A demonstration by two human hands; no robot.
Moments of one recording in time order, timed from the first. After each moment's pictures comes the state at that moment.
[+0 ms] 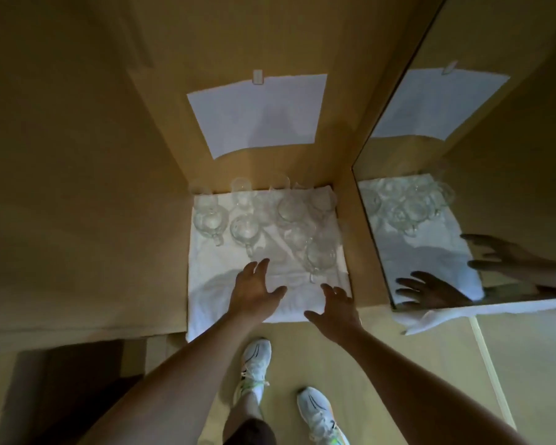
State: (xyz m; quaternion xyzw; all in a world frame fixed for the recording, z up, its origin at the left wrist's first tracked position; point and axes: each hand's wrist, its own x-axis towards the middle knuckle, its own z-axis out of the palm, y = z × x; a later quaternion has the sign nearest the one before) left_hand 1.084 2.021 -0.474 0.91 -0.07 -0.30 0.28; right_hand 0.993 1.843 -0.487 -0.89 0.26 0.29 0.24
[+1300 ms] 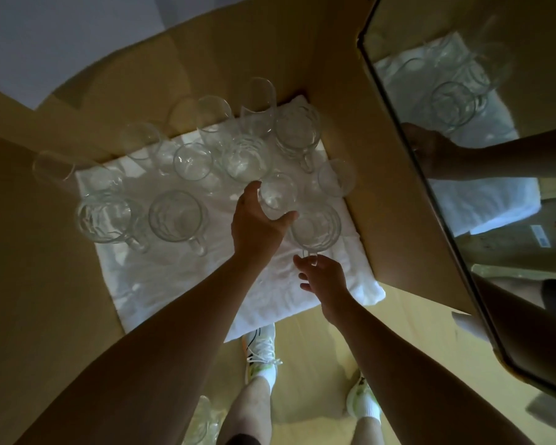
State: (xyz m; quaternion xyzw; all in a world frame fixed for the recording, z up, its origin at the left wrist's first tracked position) left_hand 1.211 1.886 -0.674 0.88 -0.05 -0.22 0.41; right_hand 1.068 1.816 -0.700 -0.52 0.59 0.12 0.61
